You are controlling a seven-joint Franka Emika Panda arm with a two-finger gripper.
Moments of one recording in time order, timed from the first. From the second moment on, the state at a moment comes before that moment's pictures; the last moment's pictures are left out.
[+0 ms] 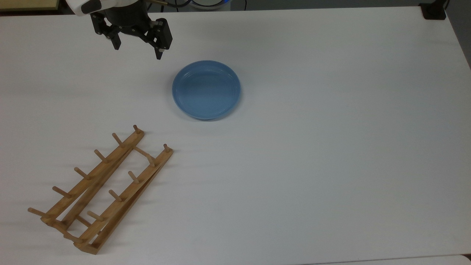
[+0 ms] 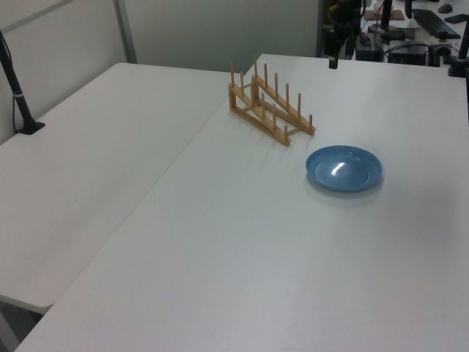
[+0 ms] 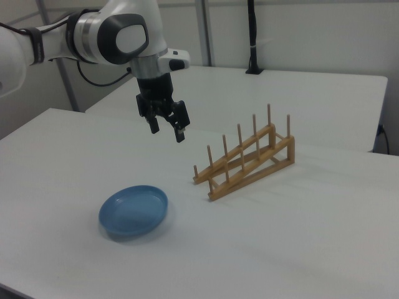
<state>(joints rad) -0.09 0.14 -0.04 -1.59 -0.06 1.74 0.07</state>
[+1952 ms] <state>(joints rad) -0.09 0.14 -0.05 -1.58 -0.07 1.62 -0.09</state>
